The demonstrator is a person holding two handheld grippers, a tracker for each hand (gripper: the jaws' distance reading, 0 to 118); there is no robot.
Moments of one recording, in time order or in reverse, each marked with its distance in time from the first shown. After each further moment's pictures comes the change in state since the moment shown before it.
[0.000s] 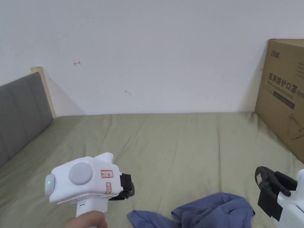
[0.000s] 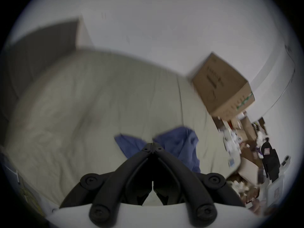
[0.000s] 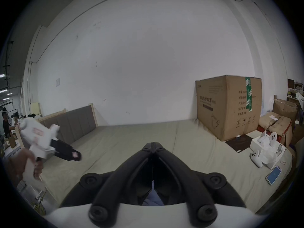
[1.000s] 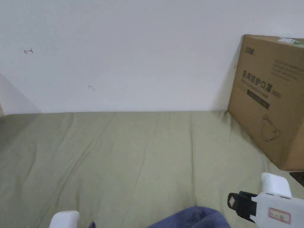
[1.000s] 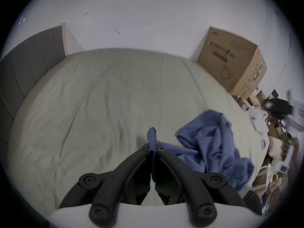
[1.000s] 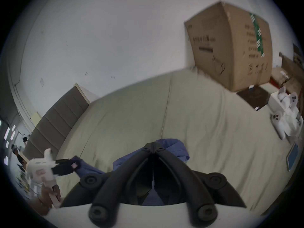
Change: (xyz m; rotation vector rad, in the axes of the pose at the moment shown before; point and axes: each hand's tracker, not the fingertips) left arm -0.009 -0.065 -0.063 0.218 0.139 -0.238; right arm 0.122 -0.027 -0.185 -0.529 0.041 -0.288
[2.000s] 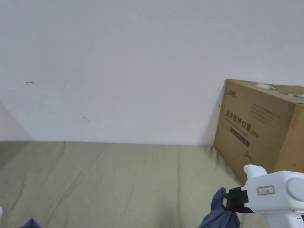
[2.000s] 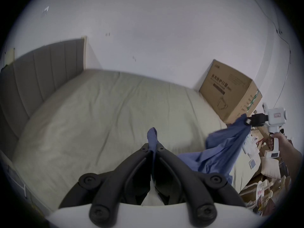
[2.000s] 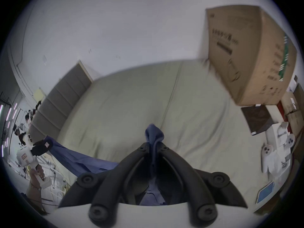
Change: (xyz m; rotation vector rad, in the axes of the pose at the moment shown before) left arm -0.043 0.067 0.121 0.192 0.027 0.075; right arm -0.005 0.096 0.080 -0.048 -0.003 0.165
